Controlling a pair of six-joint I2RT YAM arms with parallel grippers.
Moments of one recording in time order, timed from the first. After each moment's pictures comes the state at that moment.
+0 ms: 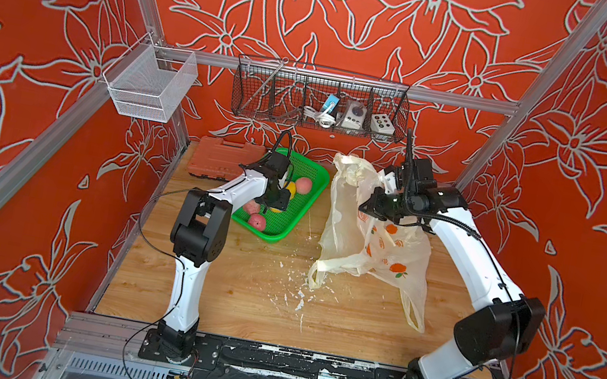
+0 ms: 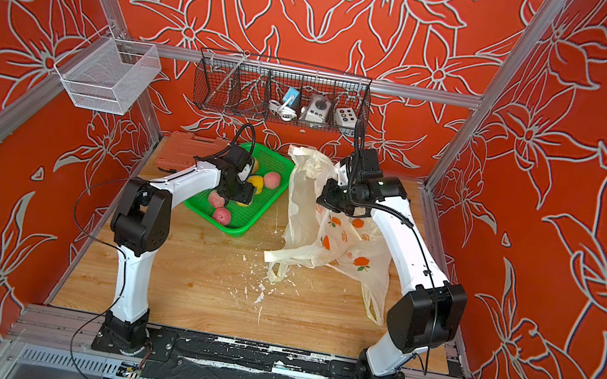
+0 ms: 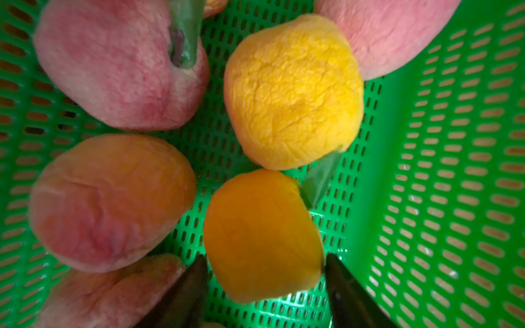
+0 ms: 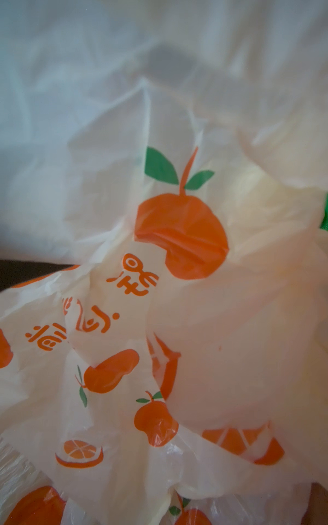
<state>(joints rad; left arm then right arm) -0.25 2.09 1.68 -0.70 -0.01 -0.15 0.35 1.63 1.65 -0.96 -0.45 0.45</state>
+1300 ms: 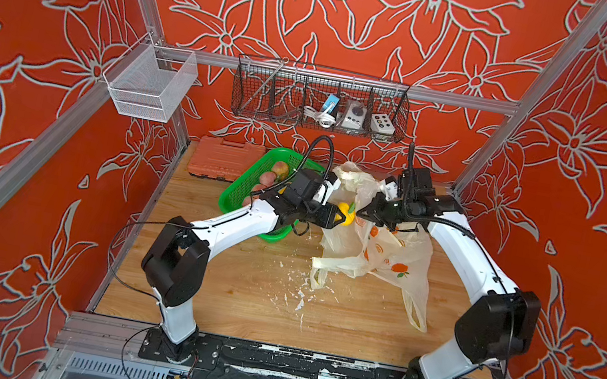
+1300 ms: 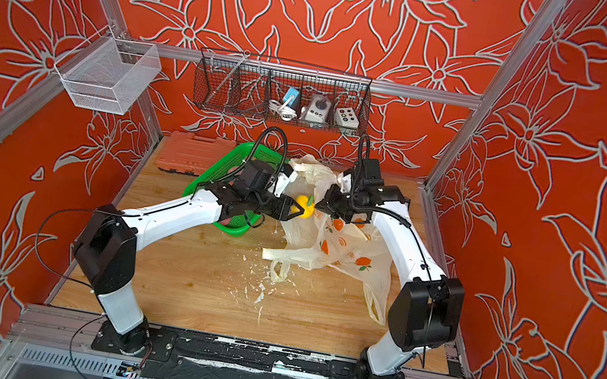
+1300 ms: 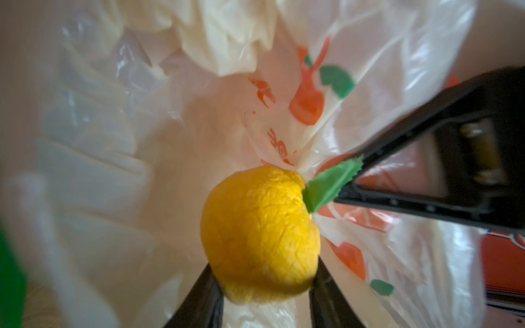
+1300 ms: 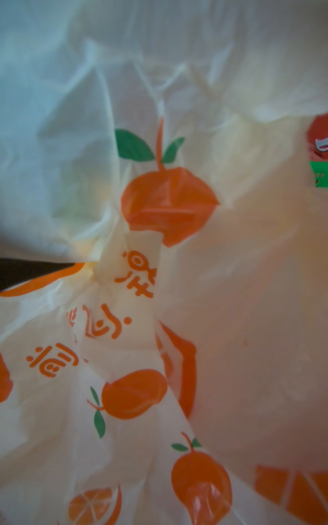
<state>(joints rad) -0.58 1.76 1.37 -0.26 0.36 -0.37 0.30 1.63 1.51 -0.83 -0.61 0.61</state>
